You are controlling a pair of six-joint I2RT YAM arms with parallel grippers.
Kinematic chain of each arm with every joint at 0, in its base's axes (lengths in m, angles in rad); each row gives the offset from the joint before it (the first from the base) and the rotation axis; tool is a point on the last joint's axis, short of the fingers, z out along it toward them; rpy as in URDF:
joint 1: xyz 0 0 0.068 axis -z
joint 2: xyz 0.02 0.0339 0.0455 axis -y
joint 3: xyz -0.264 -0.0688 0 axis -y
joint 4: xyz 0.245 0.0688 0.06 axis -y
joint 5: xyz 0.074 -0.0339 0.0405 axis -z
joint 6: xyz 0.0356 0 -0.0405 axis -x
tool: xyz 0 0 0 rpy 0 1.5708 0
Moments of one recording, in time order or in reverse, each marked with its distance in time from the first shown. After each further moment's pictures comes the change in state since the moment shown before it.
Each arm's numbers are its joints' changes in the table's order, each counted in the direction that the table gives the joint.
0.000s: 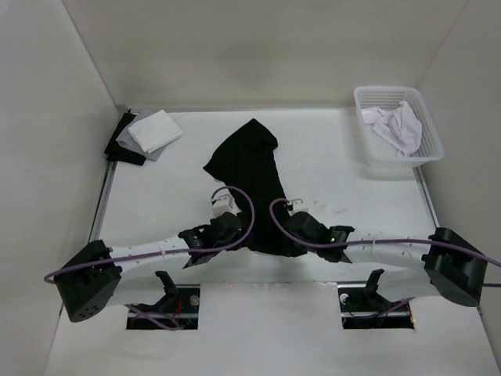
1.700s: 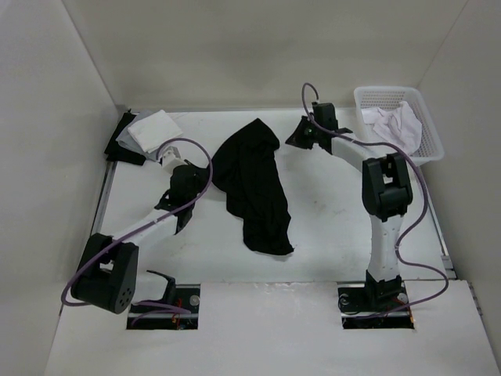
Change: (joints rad) left arm -0.607 -0.166 0.123 0.438 0.001 -0.142; right arm 0.759 -0.898 1.076 0.006 -0.443 0.047
